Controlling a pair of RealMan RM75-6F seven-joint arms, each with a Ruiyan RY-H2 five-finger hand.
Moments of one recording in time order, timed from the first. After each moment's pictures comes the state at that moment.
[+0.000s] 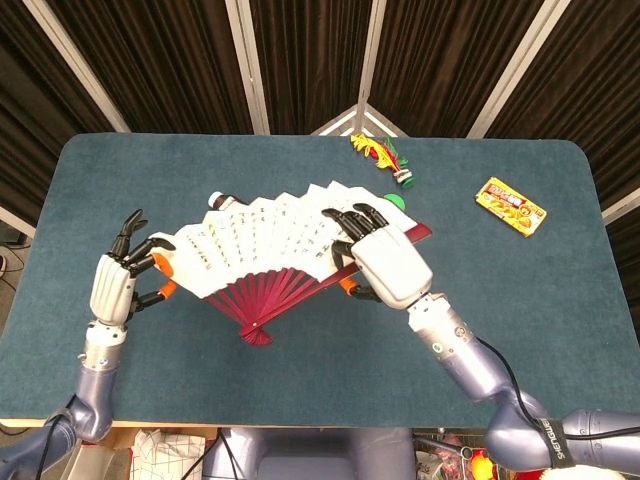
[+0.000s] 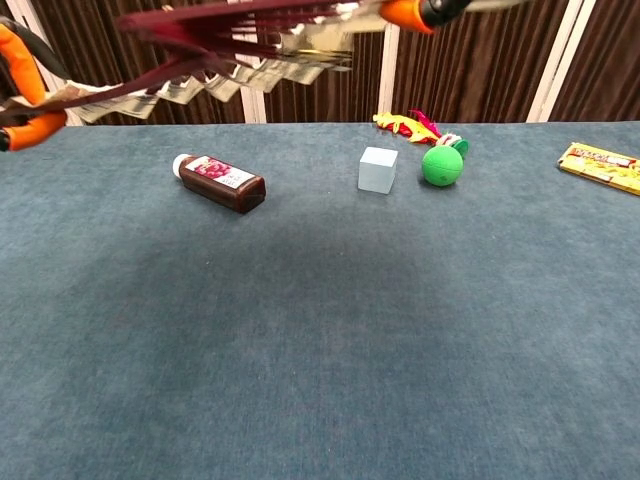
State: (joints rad) left arm -0.48 -1.80 -0.20 -0.76 1.66 1.75 -0.54; right arm 0.86 -1.16 0.25 -2.02 -1.18 1.16 -0.34
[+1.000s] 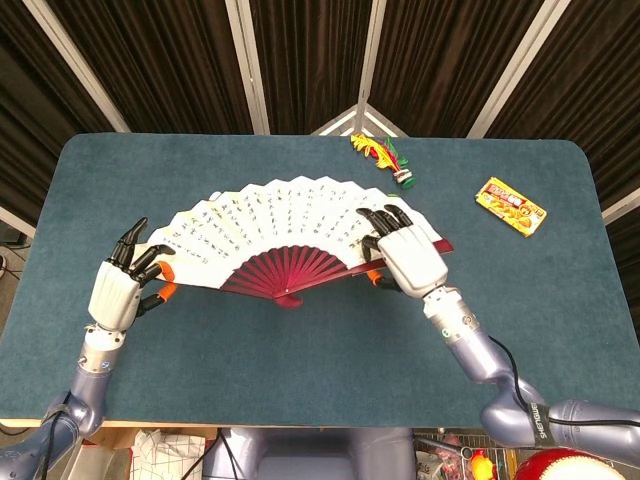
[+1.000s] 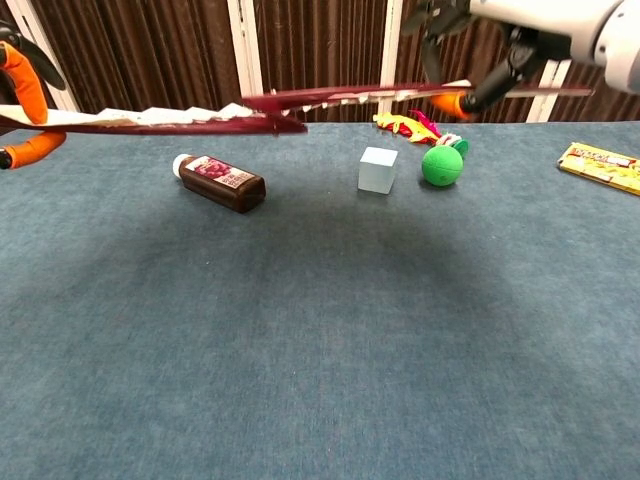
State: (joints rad) left arm -0.51 -1.90 -0.15 -0.48 1.66 1.85 -0.47; right arm 0.80 -1.28 0.21 -1.76 -1.19 1.10 -0.29
